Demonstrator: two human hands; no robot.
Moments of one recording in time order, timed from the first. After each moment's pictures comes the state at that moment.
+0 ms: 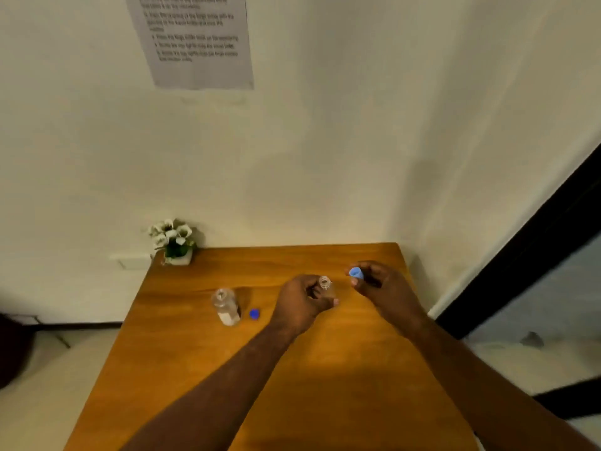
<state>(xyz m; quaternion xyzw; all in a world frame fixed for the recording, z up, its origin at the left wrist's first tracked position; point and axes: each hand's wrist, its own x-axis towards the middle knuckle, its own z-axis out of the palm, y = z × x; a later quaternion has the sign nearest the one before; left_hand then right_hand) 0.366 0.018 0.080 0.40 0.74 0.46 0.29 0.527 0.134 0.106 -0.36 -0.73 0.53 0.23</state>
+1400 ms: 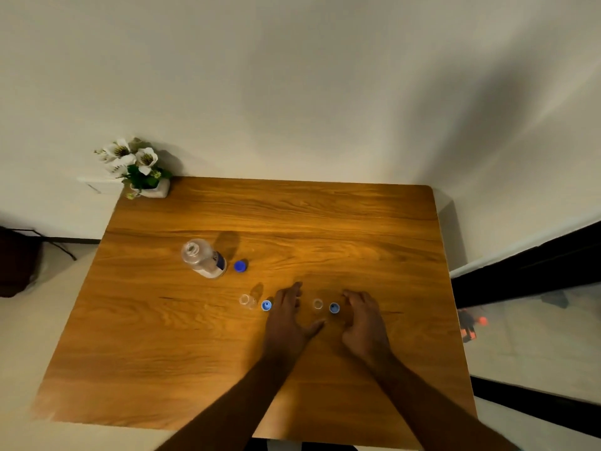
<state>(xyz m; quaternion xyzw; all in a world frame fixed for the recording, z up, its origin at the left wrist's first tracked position) 0.385 0.006 -0.109 0.30 0.83 0.37 0.29 0.517 0.128 -0.108 -0.46 -0.82 0.34 -0.03</state>
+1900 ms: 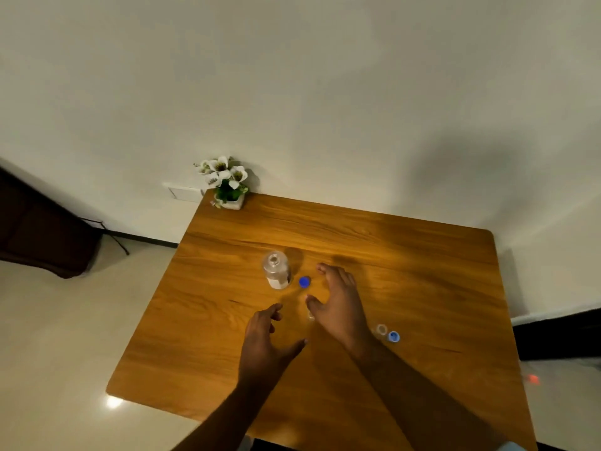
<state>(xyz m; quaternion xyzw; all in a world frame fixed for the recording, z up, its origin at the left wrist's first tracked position) 0.293 -0.132 -0.076 0.24 0.87 0.40 0.17 0.344 0.049 -0.032 -0.31 -0.87 0.37 0.11</state>
